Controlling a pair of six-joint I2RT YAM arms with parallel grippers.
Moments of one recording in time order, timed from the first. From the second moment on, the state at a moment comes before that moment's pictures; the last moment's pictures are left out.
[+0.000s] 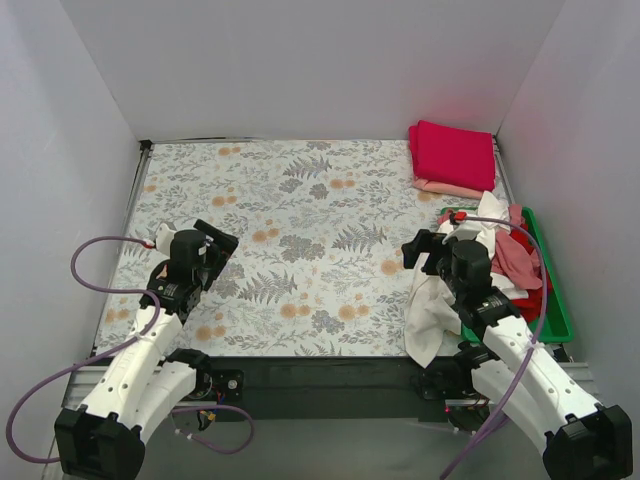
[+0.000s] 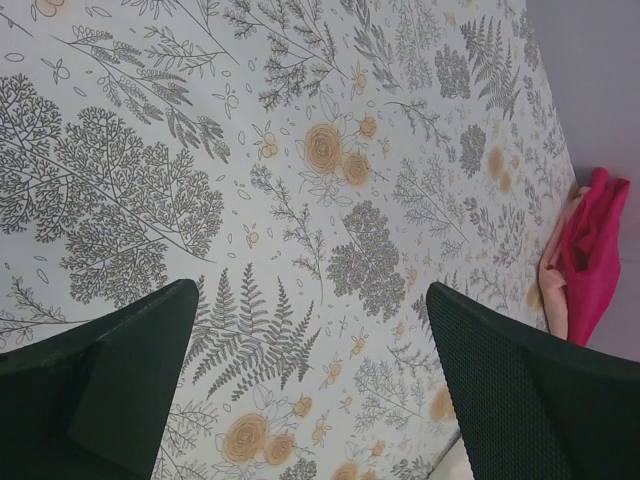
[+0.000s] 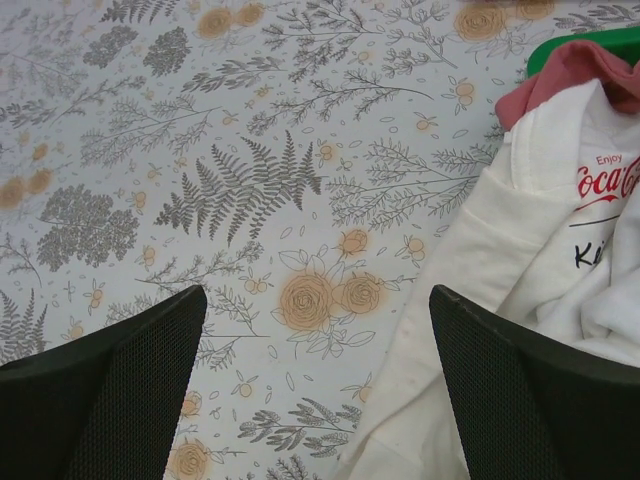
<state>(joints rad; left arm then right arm) -0.23 0.80 0.61 -0.45 -0.25 -1.09 0.37 0.72 0.41 -0.05 0.12 0.37</state>
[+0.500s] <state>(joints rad) -0.23 0.86 0.62 -0.39 -0.22 -1.09 0.36 0.81 0.60 -0.17 0.23 0.31</state>
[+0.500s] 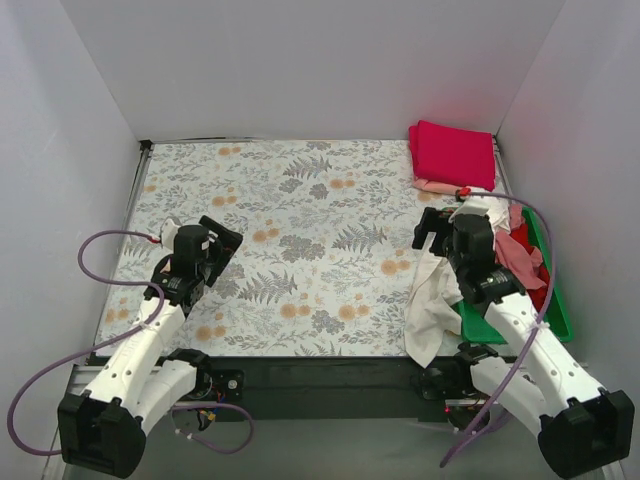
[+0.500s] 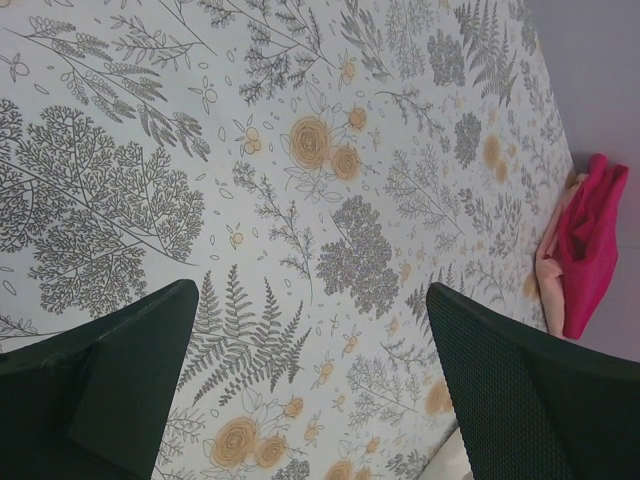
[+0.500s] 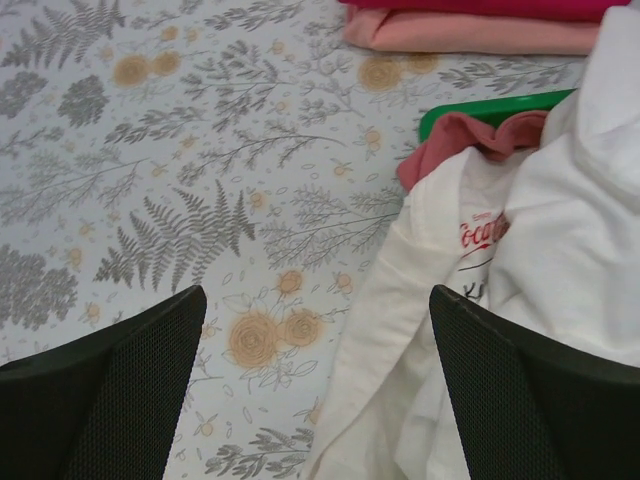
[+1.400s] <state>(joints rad) -0.23 1.01 0.62 -0.32 -0.10 -1.03 -0.12 1.13 0.74 -0.46 0.01 0.31</state>
